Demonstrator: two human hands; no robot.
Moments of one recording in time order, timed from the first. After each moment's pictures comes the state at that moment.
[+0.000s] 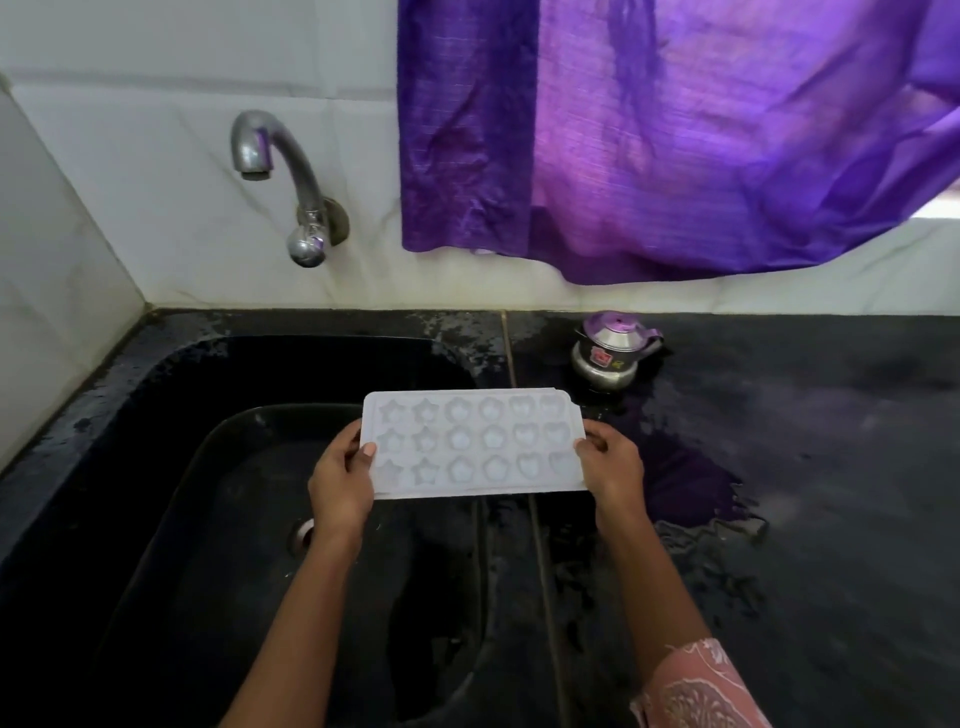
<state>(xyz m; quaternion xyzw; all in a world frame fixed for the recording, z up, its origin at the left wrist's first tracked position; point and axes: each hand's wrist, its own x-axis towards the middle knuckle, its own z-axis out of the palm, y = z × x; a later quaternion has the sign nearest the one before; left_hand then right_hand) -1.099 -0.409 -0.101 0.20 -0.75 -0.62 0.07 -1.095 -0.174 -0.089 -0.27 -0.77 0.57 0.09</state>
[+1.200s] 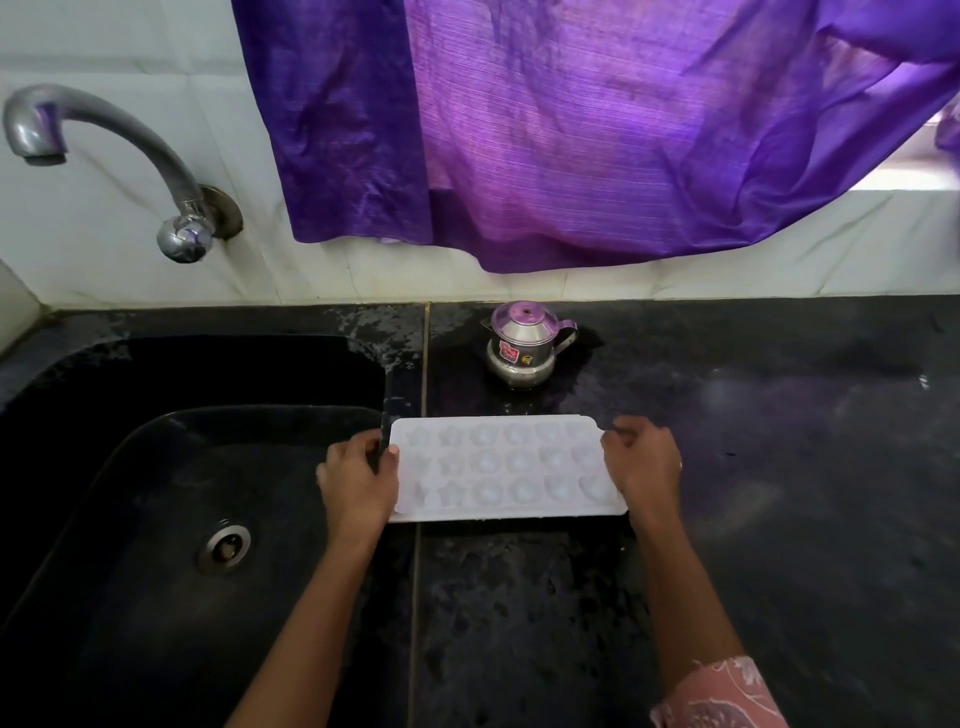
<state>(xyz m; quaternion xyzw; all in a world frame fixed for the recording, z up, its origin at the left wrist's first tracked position) -1.117 -0.279 -0.123 0.17 -0.89 -0.42 0.04 -1.106 -0.026 -0.100 -0.31 -0.85 0.41 0.08</state>
